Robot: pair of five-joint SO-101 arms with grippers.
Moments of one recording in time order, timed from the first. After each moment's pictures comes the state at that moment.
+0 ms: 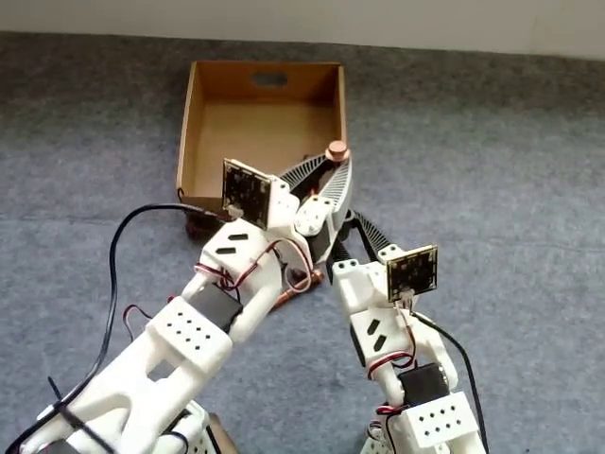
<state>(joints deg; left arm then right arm) 29.9 -42.9 61.7 -11.6 15.2 -23.5 -88.2 95.6 6.1 -0.9</state>
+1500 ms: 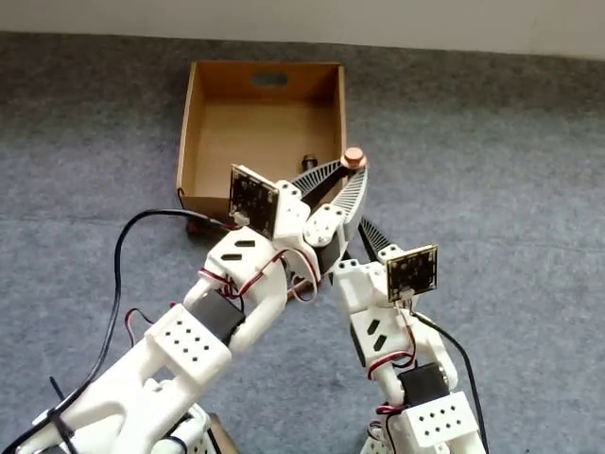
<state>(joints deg) 33.7 -46.2 60.8 -8.0 15.3 -23.3 -88.2 95.7 6.1 -0.9</state>
